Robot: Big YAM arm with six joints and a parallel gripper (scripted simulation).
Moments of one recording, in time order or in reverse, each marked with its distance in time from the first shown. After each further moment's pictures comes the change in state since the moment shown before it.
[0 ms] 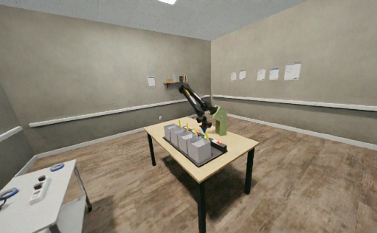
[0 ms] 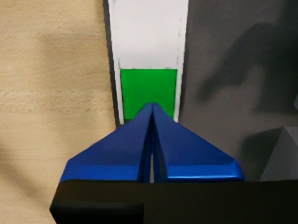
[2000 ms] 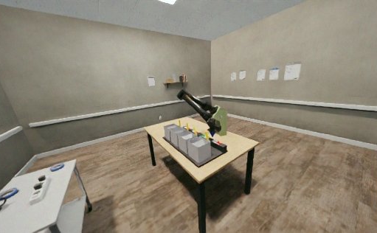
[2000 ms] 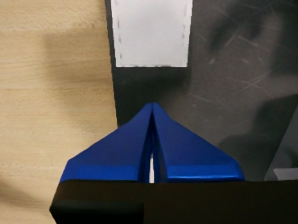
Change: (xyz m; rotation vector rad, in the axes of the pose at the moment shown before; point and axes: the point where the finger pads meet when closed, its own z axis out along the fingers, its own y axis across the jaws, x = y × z) arm -0.133 0.002 0.003 -0.004 -0.001 0.003
